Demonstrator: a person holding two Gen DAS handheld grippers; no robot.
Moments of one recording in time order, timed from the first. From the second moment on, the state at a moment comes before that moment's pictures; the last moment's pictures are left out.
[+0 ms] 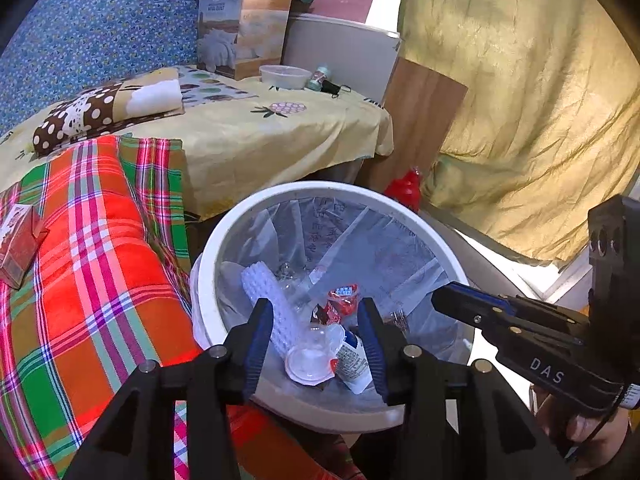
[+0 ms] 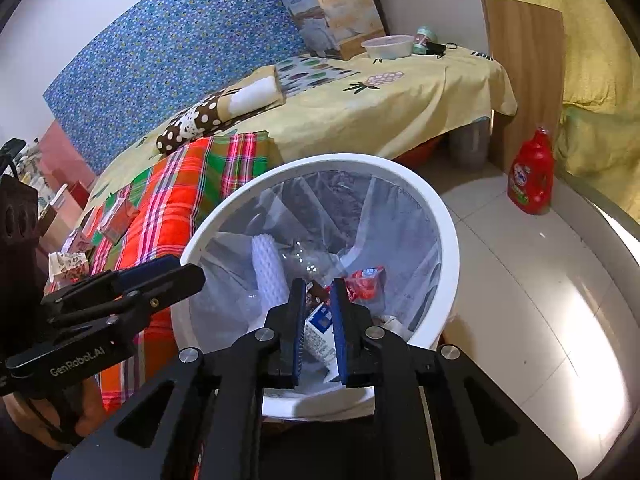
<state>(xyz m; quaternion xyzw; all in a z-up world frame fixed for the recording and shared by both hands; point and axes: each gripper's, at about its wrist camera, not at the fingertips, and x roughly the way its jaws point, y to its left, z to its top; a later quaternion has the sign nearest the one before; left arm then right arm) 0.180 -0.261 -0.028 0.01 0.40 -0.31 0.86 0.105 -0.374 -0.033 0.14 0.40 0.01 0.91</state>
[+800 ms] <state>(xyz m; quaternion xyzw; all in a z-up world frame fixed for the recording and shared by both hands) 0.135 -0.187 -0.005 -0.03 0.39 -0.26 0.88 0.086 -0.328 -0.010 0.13 0.37 0.05 0.92</state>
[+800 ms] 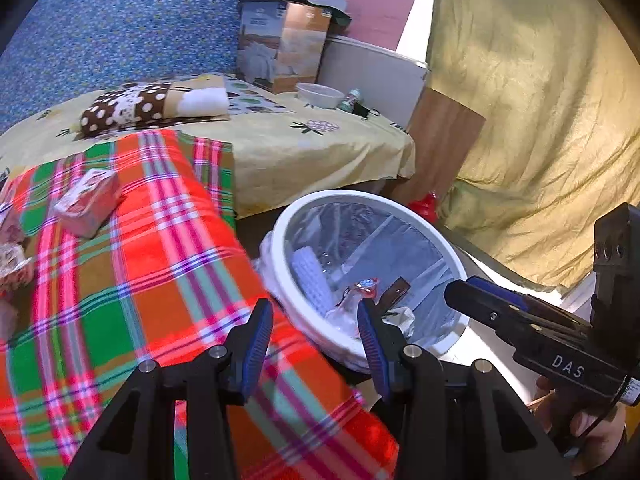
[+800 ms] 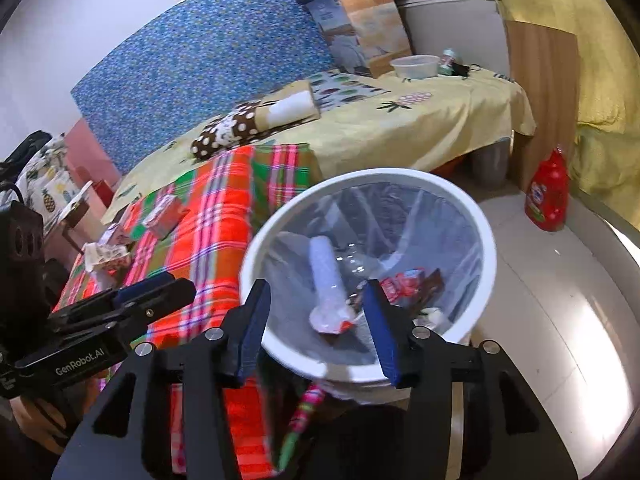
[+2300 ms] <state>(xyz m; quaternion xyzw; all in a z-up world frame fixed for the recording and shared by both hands) 0.107 0.044 -0.006 -0.12 0.36 -0.04 0.92 0.127 -0.150 0.001 0.04 0.38 0.26 0.89</state>
